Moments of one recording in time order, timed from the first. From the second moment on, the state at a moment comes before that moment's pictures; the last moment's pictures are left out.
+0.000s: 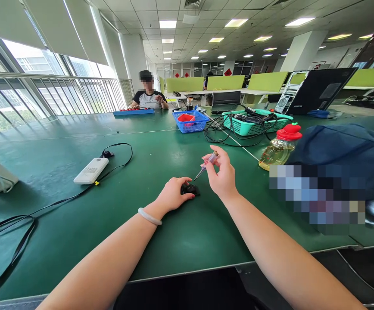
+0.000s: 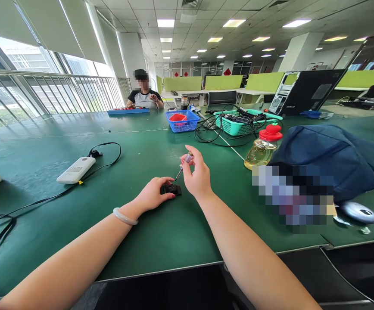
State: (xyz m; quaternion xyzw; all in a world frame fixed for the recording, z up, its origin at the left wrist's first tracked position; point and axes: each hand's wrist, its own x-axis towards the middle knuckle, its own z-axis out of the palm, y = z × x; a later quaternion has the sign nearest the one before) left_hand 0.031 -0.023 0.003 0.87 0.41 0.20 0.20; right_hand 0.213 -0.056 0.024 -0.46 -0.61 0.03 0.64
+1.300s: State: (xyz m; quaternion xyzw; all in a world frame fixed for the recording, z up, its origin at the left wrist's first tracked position) left_hand 0.033 -0.022 -0.004 0.87 0.43 0.17 0.16; right_hand 0.237 -0.030 0.007 -0.53 -0.50 0.22 0.65
